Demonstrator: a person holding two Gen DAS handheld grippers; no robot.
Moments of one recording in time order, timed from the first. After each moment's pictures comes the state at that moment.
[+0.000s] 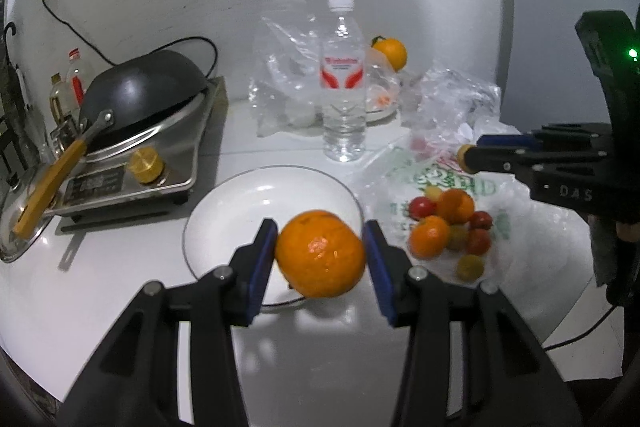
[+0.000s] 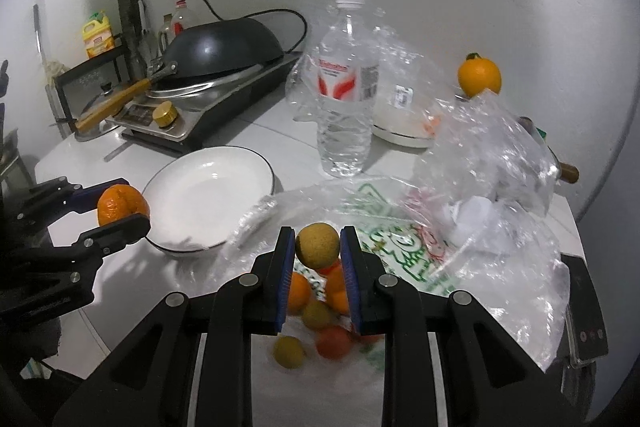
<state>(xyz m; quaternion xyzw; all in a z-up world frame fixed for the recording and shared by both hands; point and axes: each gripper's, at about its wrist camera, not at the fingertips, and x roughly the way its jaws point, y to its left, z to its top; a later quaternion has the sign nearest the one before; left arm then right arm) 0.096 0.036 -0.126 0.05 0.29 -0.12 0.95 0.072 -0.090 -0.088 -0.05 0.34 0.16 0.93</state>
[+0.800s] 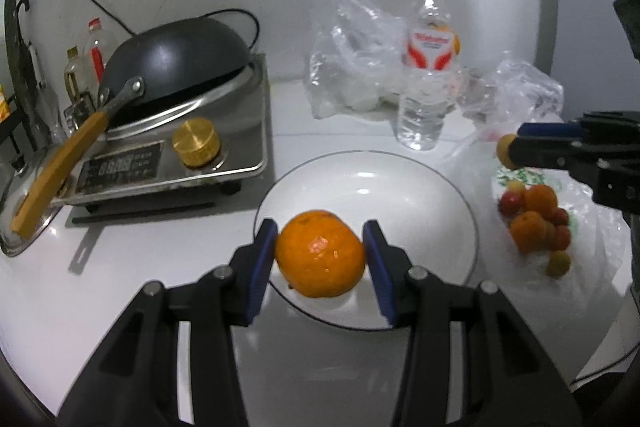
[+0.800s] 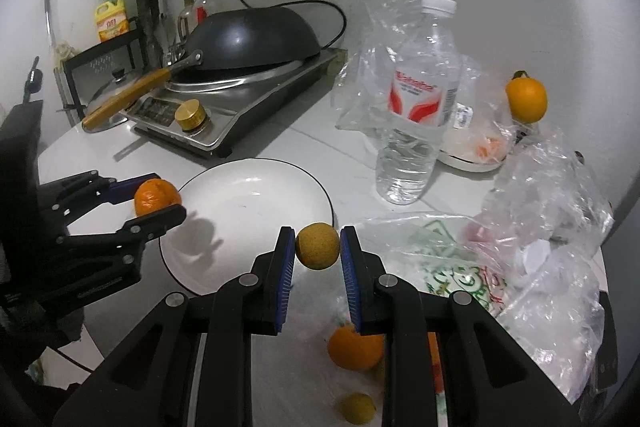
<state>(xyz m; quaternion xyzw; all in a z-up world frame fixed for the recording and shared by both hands) 0.153 0.103 -0.159 0.04 0.31 -0.09 0.95 0.108 -0.020 -0.091 -0.07 0.35 0.18 0.91</state>
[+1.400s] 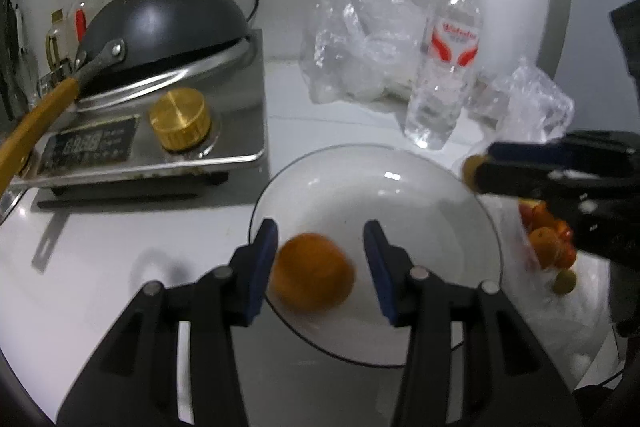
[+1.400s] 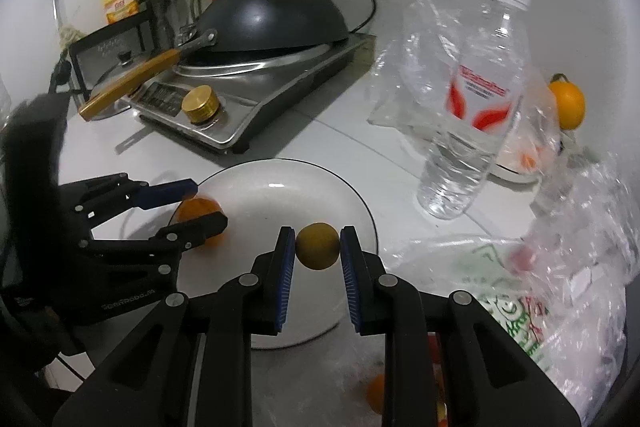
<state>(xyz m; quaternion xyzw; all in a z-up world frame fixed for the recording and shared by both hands) 0.188 0.117 -0.175 0.00 0.34 -0.12 0.93 0.145 0.021 -0.109 -0.09 0.38 0.21 0.90</state>
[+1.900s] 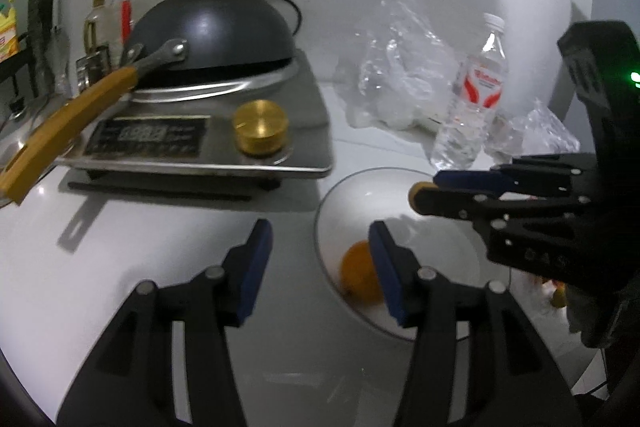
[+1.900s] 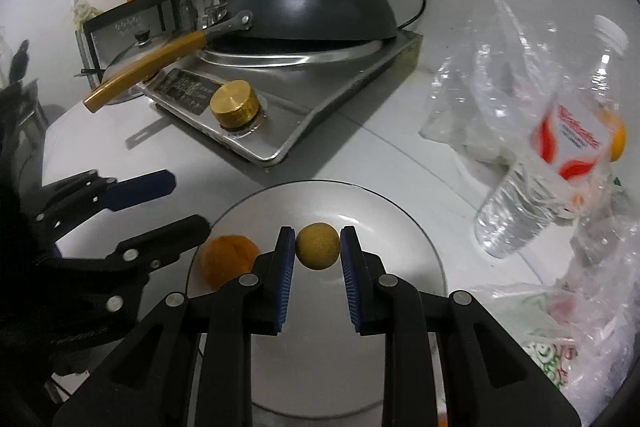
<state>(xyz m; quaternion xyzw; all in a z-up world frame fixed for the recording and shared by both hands) 0.167 0.168 -0.165 -0.05 0.31 -0.08 0.95 0.176 0.081 -0.122 -0.11 0.39 0.24 0.88</state>
